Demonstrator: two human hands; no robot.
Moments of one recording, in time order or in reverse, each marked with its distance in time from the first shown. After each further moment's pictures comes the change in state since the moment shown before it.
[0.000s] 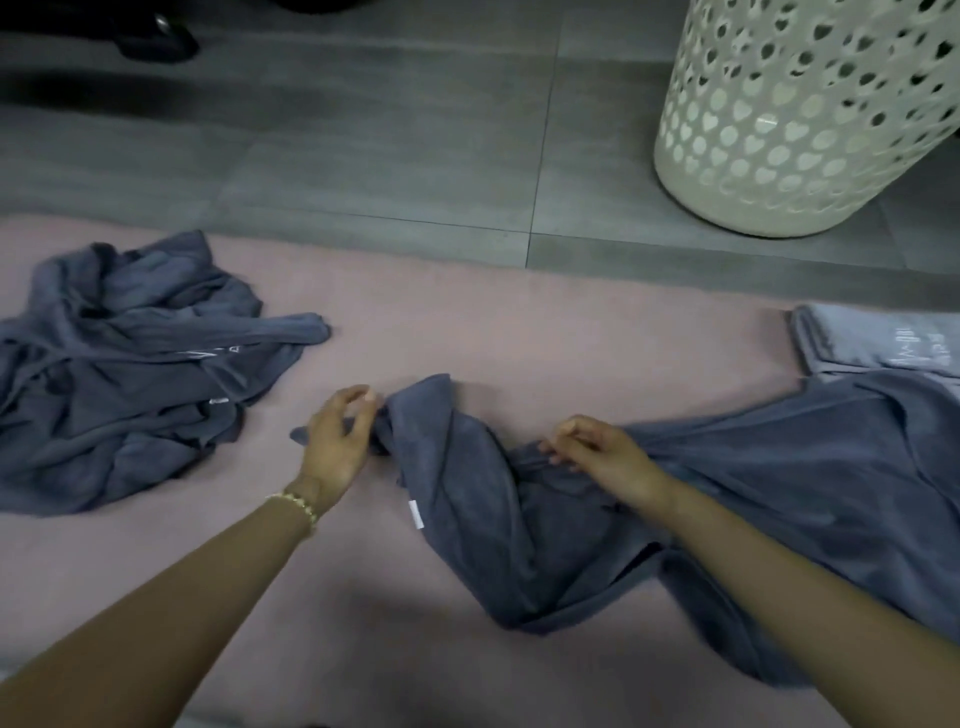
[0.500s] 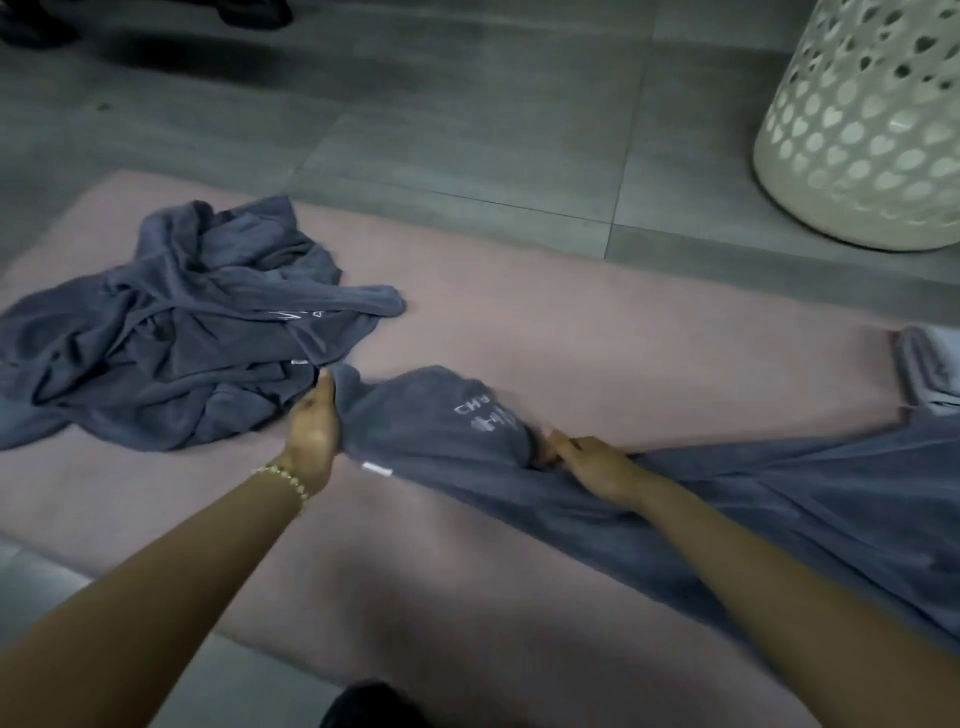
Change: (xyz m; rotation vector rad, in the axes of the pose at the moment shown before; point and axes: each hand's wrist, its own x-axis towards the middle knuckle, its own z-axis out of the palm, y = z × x) left_hand 0.001 -0.026 -0.071 -0.489 0.182 -0.379; right_hand 0.037 -0.013 0.067 -0.488 -0.220 0.178
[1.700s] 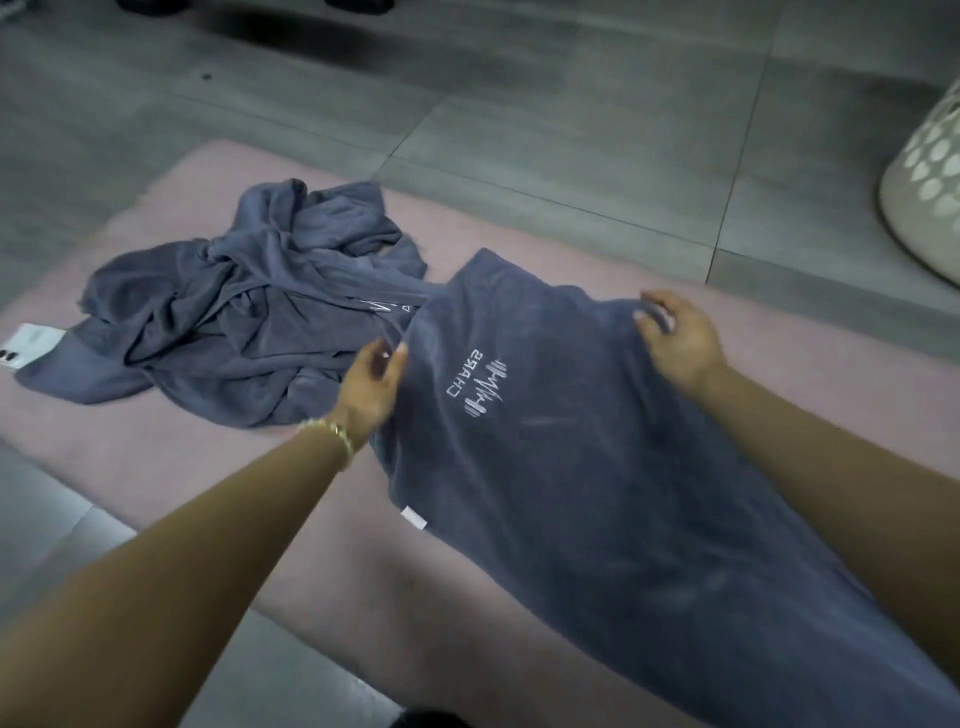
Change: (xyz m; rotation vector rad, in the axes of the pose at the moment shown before) left_hand 0.088 -0.012 -0.045 0.153 -0.064 0.217; right_hand 0.082 -0.095 -0.062 0.057 0.658 -0.316
